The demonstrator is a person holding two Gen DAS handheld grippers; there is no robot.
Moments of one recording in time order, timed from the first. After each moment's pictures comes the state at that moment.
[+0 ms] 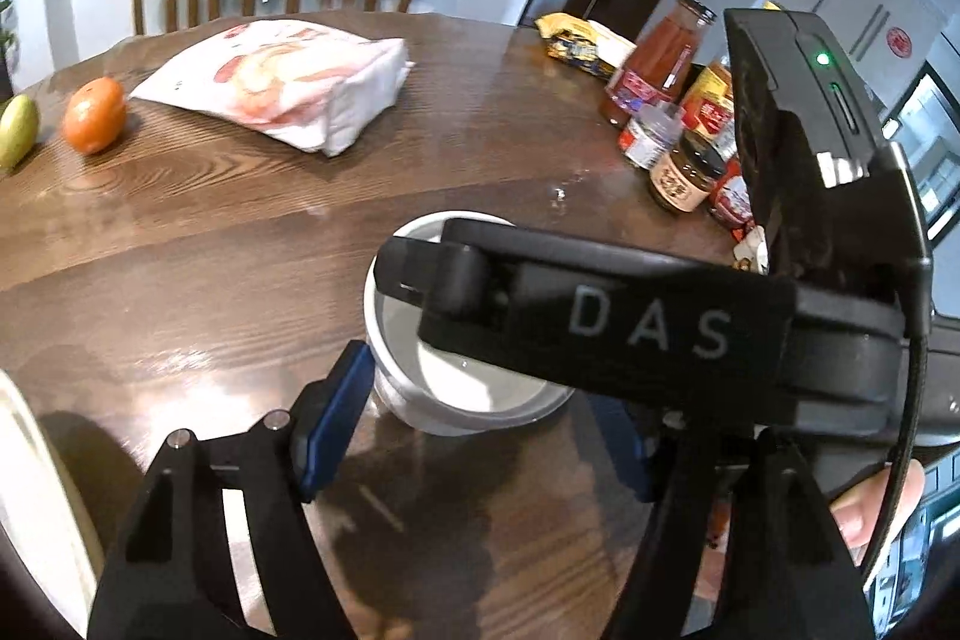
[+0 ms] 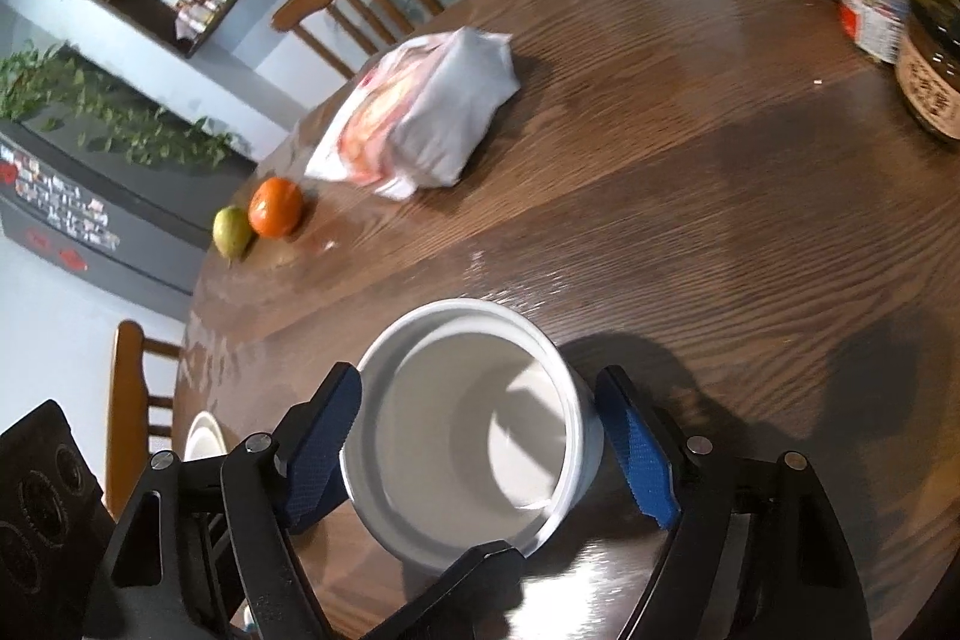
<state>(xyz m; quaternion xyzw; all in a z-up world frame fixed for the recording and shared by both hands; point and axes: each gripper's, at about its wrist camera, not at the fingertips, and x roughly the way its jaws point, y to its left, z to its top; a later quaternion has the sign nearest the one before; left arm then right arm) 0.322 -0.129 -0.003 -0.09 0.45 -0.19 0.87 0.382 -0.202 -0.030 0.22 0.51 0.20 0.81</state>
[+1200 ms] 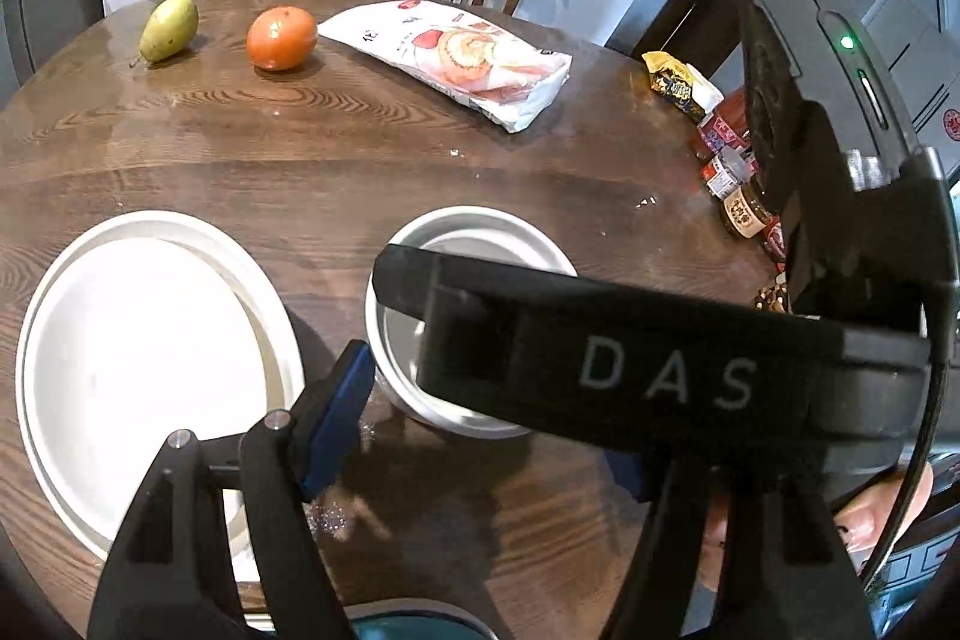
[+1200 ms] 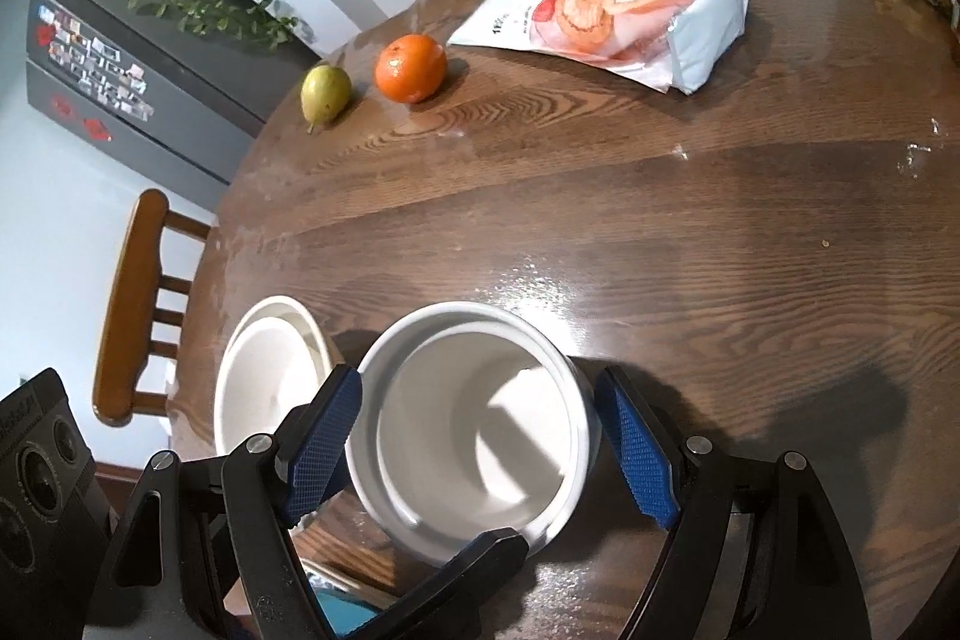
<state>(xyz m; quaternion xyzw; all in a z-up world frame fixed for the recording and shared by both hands) 0.274 -0.039 0.008 -0.14 0.46 -0.10 0.87 0.354 -0.094 -0.011 0.12 0.54 0.27 0.79</state>
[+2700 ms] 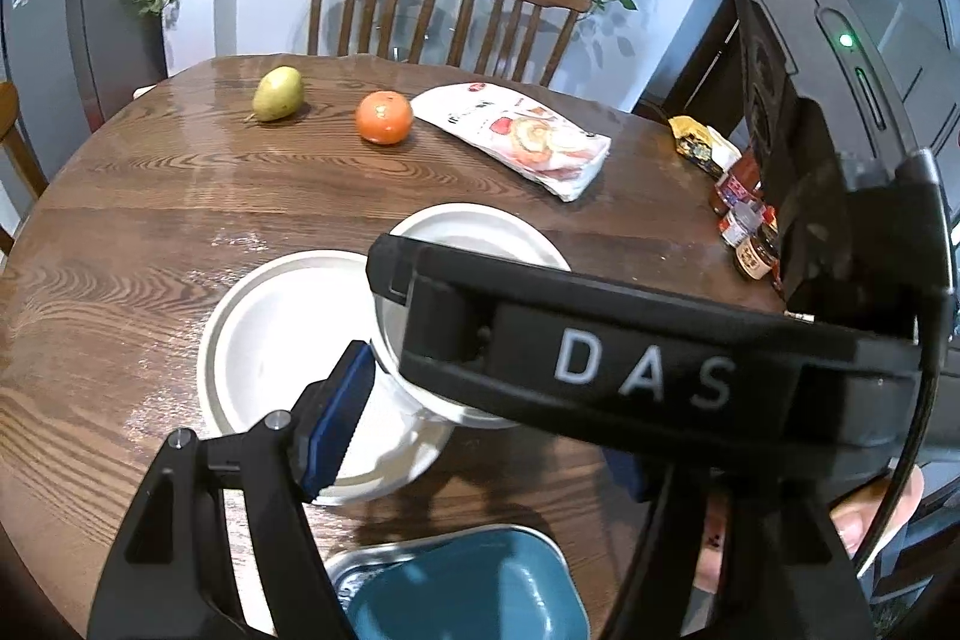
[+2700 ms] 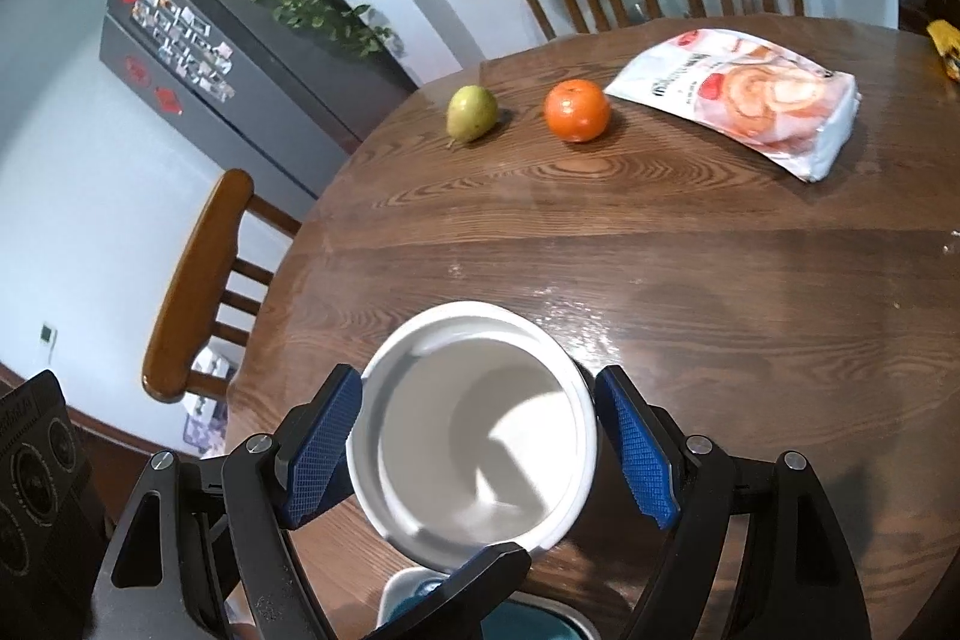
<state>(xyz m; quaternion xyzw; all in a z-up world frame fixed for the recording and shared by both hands) 0.221 0.014 0.057 -0.14 0.41 -0.04 0.90 0.310 -0.029 0.045 0.10 0.48 0.34 0.80</state>
